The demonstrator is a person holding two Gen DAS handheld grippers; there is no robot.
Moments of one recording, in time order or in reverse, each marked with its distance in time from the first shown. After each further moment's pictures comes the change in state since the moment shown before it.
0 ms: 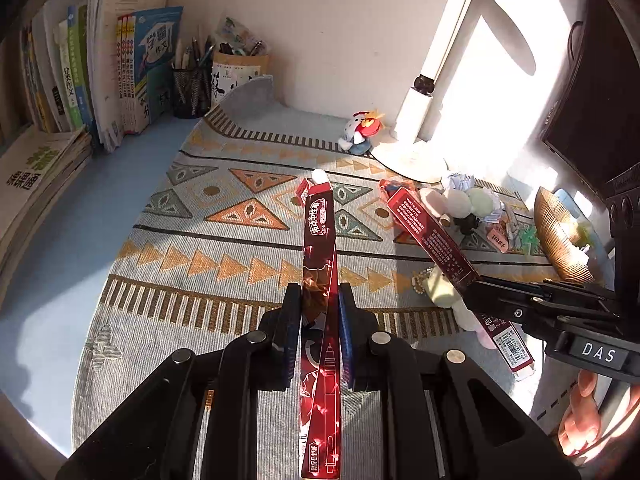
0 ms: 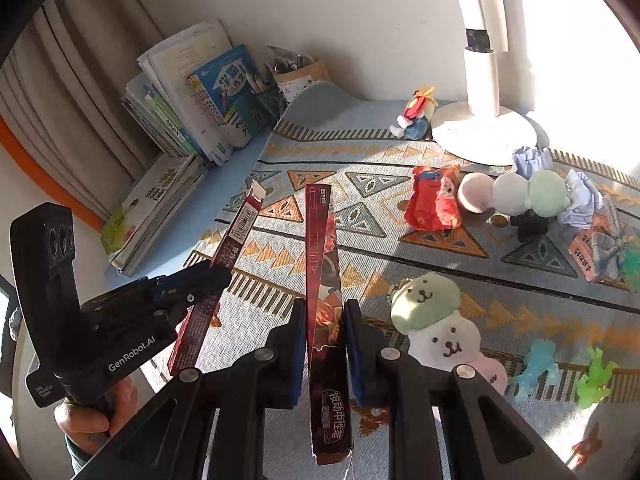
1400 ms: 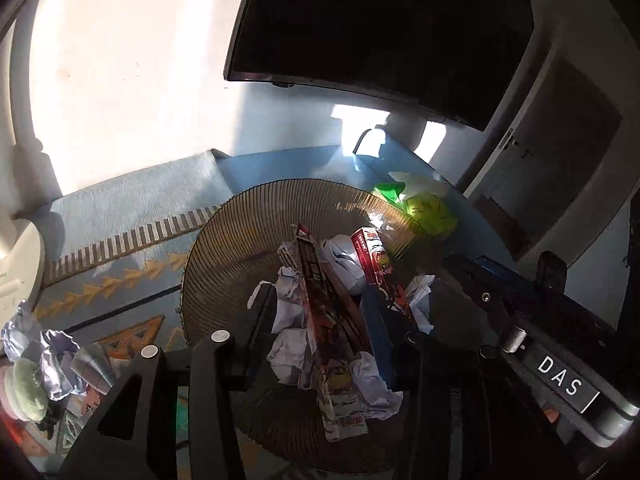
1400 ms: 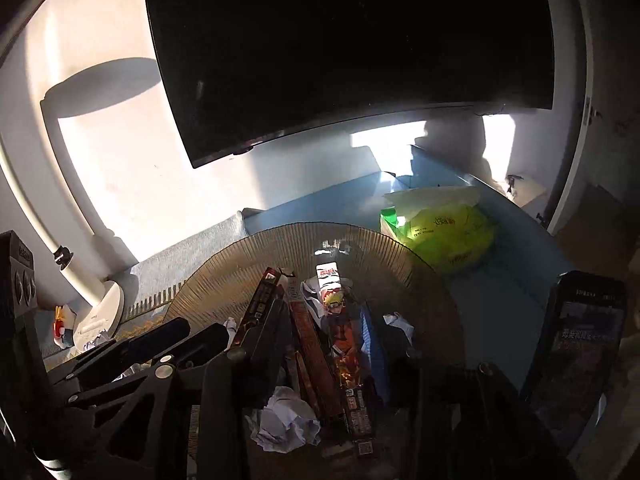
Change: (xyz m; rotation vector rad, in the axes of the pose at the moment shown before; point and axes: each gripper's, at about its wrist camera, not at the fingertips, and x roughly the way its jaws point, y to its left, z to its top) left arm 0.161 -0.400 0.079 0.353 0.170 -0.512; right arm -0.225 -0.302 -0.005 0.497 -0.345 -0.726
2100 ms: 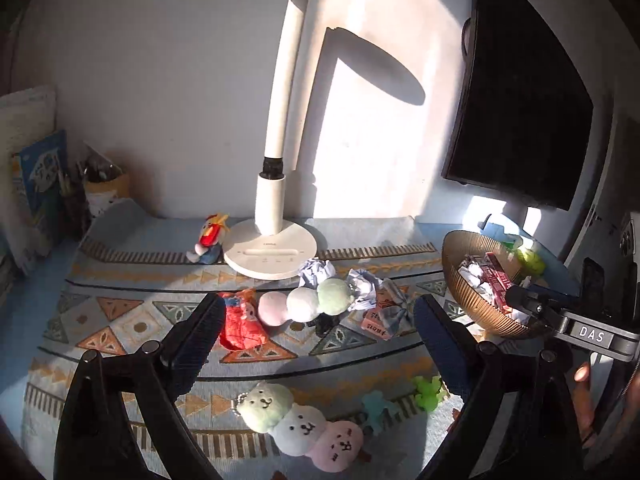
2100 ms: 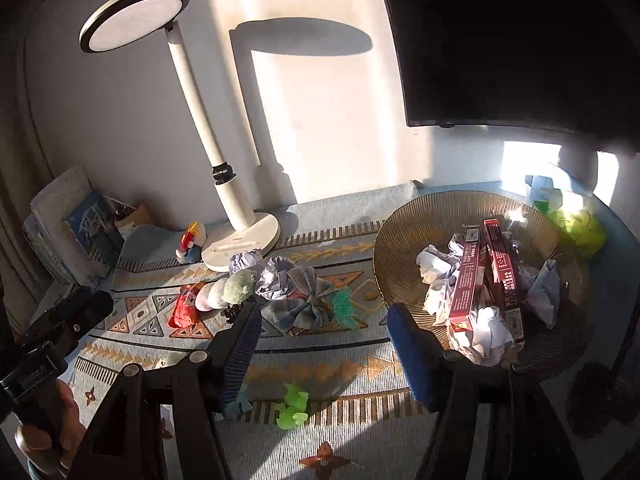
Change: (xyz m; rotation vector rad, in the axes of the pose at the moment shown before) left arm -0.241 0.122 -0.148 -0.119 -0.396 0.507; right arm -0.063 0.128 -0.104 -0.261 -0.026 0.358
